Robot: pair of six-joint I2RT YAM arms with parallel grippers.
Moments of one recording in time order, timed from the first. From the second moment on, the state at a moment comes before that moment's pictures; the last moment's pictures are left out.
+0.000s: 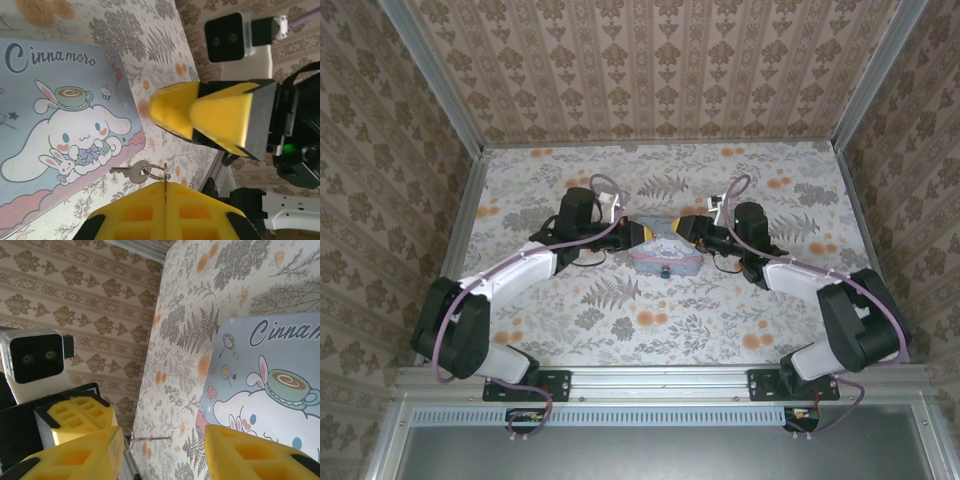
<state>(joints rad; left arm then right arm) -0.55 1.44 0.88 0.02 0.77 -0.71 0.35 1.49 0.63 0.57 -0.66 1.01</state>
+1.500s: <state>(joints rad) -0.56 1.55 0.96 0.08 0.85 -0.70 0.38 1.65 0.63 0.97 -0.79 1.25</state>
